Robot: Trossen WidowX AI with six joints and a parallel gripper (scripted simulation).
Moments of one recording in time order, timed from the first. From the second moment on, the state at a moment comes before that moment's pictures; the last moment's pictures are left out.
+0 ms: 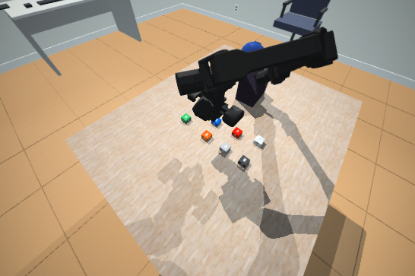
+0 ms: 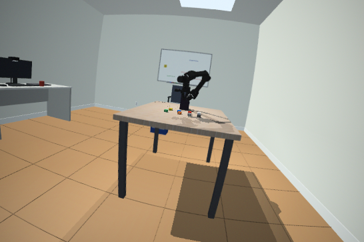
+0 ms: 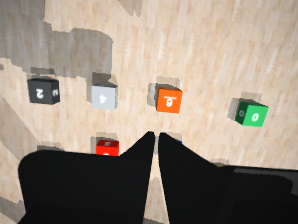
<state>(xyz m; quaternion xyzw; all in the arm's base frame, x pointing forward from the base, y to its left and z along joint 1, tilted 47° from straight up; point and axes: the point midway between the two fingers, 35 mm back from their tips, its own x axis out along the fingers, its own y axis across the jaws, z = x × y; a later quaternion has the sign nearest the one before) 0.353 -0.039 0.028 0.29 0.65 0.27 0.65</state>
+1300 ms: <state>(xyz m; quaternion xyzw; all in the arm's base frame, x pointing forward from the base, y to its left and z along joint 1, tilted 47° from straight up) 0.357 0.029 -0.060 0.28 0.65 0.27 0.65</state>
